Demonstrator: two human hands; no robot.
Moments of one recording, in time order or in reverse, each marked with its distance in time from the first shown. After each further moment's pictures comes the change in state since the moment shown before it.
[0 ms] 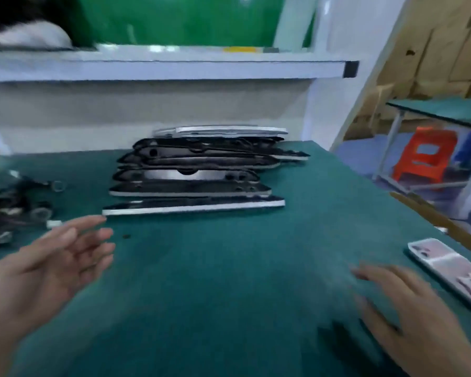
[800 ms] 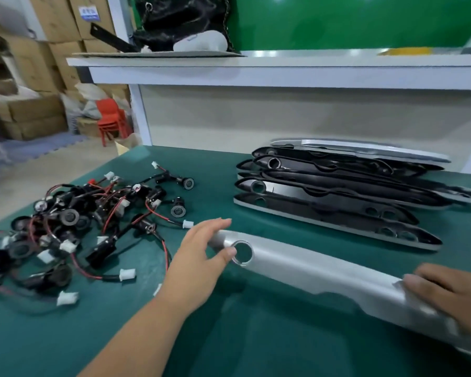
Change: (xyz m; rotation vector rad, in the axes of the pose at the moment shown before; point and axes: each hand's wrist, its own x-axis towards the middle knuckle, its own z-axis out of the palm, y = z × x) left_hand 0.024 0.015 -0.036 1.299 0.624 0.330; right_hand 0.172 -0.031 0.148 0.072 -0.522 0.119
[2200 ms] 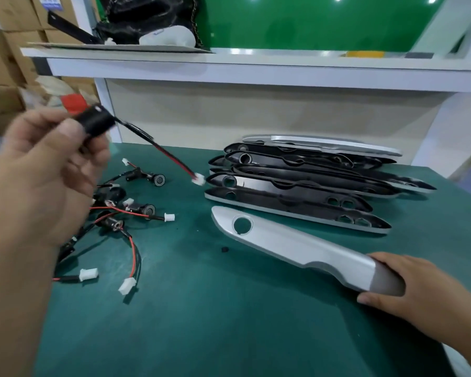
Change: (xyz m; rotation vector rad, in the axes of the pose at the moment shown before) left_hand 0.044 0.048 -0.117 -0.884 0.302 0.207; right_hand -0.026 -0.006 -0.008 -0.170 -0.050 -0.047
